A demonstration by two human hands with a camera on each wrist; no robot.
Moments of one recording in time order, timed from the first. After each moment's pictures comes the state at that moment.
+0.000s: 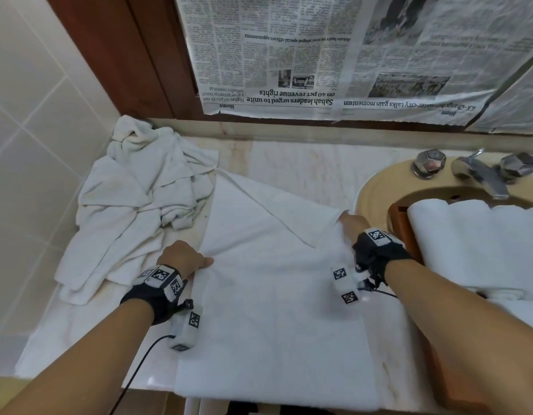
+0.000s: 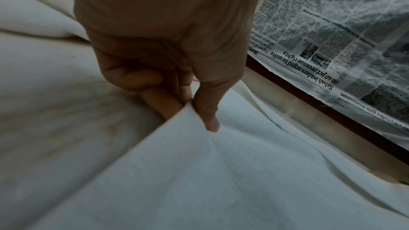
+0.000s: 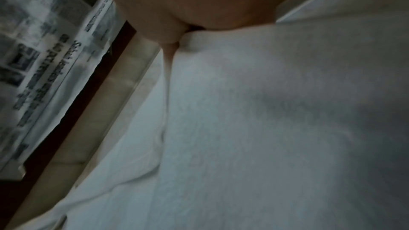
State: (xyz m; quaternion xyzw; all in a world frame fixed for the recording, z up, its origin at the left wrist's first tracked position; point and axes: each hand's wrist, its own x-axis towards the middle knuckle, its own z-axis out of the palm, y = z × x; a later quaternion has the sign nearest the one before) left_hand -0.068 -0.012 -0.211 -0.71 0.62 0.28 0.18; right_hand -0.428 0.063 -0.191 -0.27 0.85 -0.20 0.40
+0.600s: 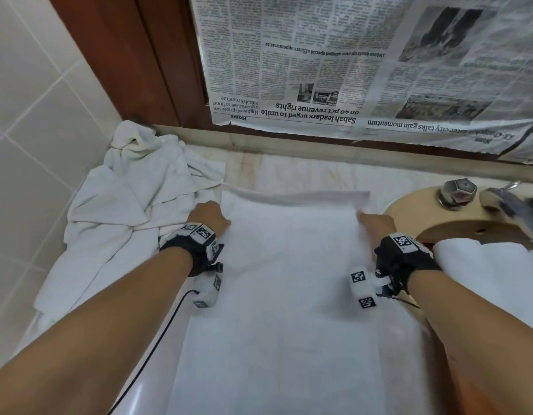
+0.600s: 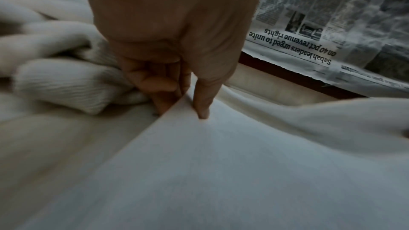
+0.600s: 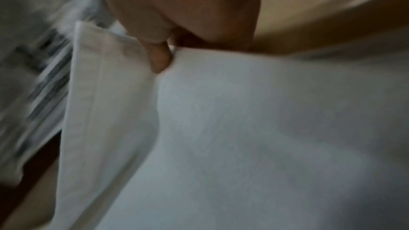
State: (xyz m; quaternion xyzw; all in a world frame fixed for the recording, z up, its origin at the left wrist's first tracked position) left_hand -0.144 -0.111 -0.178 -0.67 0.70 0.22 0.10; right_hand -0.452 -0.001 -0.174 -0.22 0.84 -0.33 0.36
